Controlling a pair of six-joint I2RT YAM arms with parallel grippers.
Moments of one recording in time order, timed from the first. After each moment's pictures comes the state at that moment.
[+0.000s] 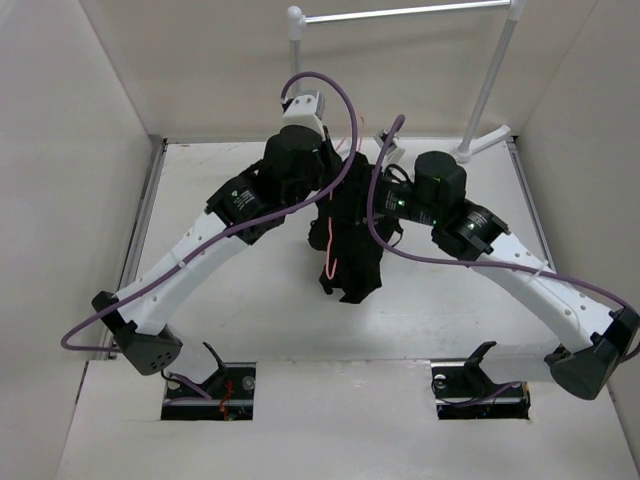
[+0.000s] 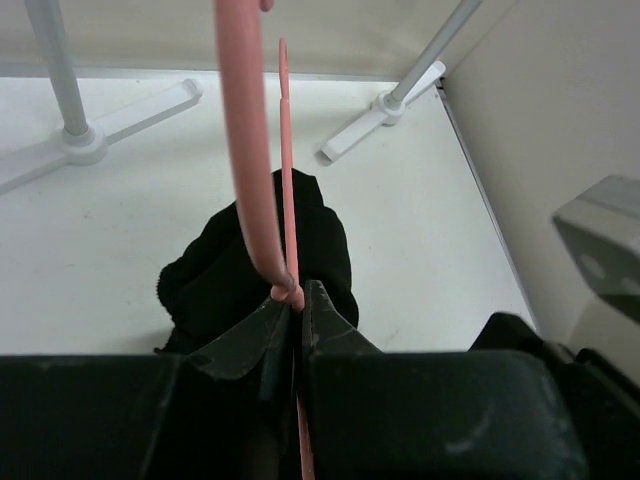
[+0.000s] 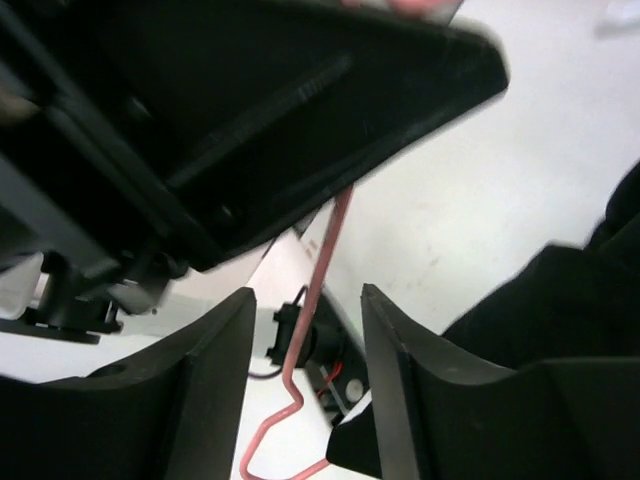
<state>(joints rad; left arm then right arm) -0.86 1.45 1.77 -0.62 -0.41 -0.53 0.71 1.27 1.36 -0.22 -0.41 0.74</state>
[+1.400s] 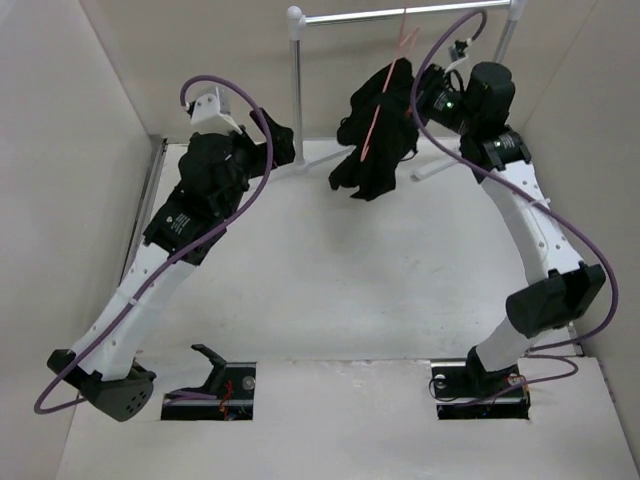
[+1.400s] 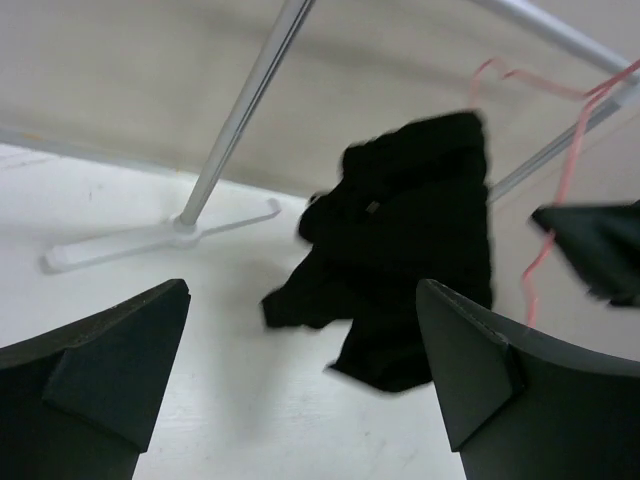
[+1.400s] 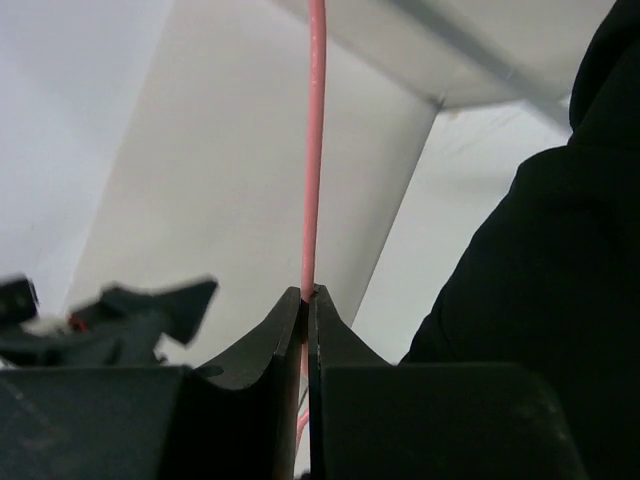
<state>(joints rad) -0.60 1.17 1.53 -0.41 -0.40 -0.52 0.30 1.59 1.78 -0.19 -0.53 0.96</state>
